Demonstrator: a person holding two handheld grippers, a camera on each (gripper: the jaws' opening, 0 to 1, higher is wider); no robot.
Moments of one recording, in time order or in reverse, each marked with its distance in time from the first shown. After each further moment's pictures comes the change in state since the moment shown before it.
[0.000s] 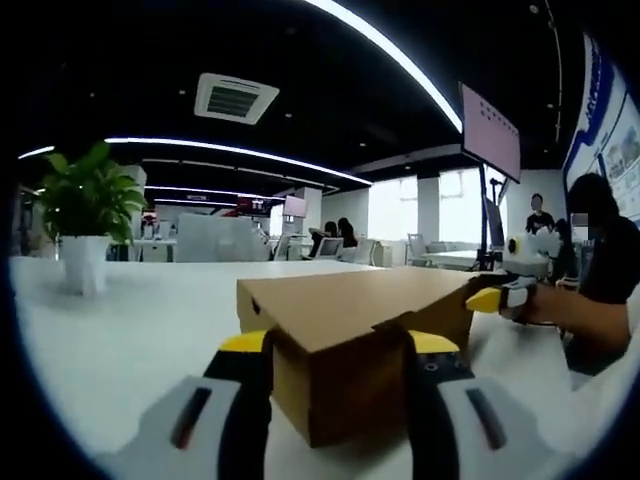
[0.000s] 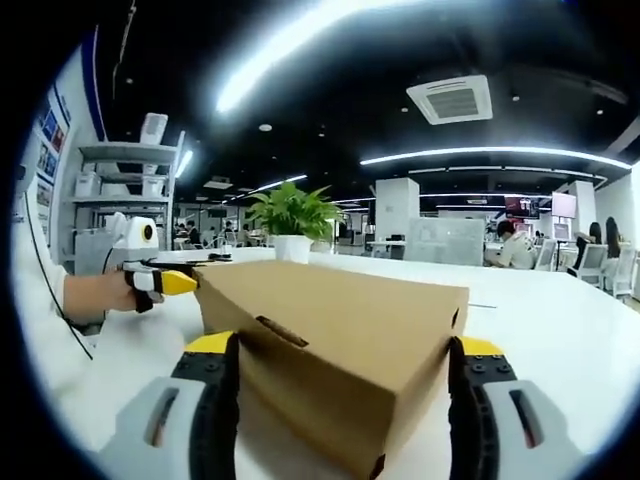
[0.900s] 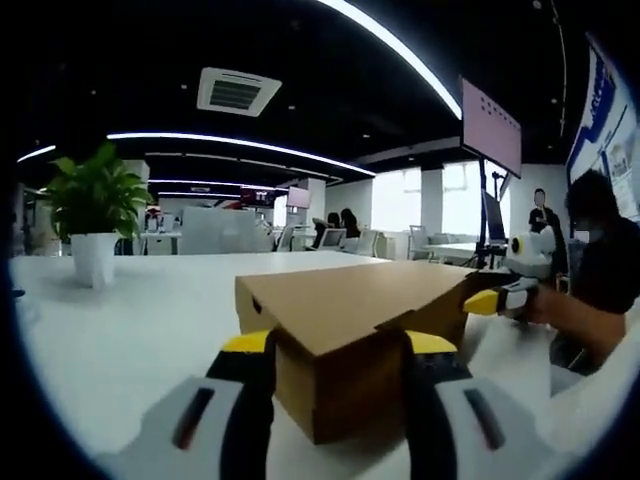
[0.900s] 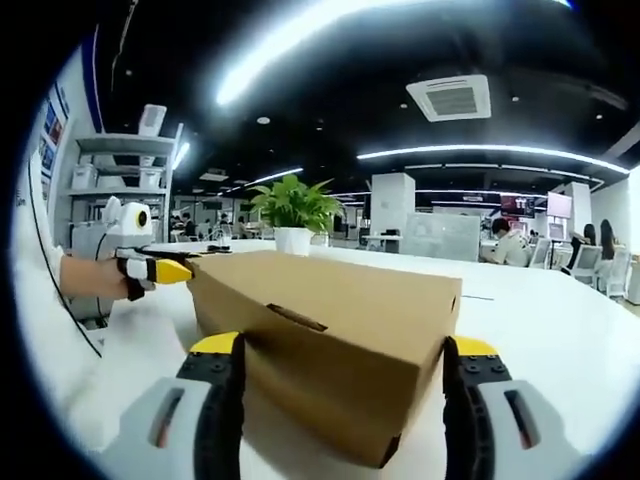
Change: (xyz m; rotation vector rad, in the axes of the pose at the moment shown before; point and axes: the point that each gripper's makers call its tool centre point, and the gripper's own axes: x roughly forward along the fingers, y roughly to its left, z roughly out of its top) left arm -0.026 -0.012 0.000 -0.007 0.040 0.020; right arm -0.016 0.018 -0.007 -0.016 0.023 -0.028
